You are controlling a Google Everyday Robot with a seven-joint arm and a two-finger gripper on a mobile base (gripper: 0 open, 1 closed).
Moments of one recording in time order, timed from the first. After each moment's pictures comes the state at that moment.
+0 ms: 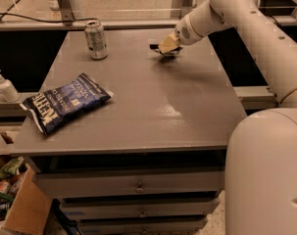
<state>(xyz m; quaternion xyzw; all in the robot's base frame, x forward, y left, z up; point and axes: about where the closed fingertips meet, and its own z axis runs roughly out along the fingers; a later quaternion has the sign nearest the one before) 0.793 -0.080 0.863 -0.40 0.83 0.17 0.36</state>
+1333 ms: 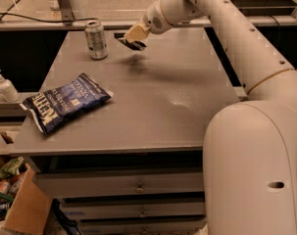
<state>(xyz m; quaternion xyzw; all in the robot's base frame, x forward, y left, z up) 0.784 0.033 0.908 -0.51 0.73 0.23 0.40</state>
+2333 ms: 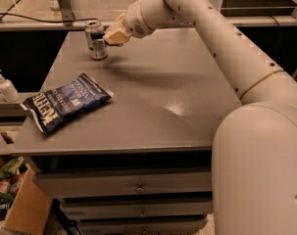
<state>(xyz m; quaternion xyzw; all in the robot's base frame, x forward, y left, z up) 0.765 0.098 0.921 -0.61 0.62 0.20 0.46</state>
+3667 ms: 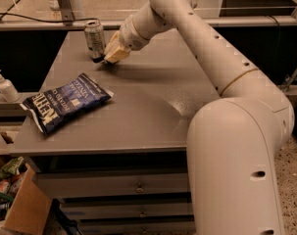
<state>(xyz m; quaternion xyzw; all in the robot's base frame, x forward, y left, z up) 0.759 0.110 0.856 -0.72 0.56 0.17 0.38</state>
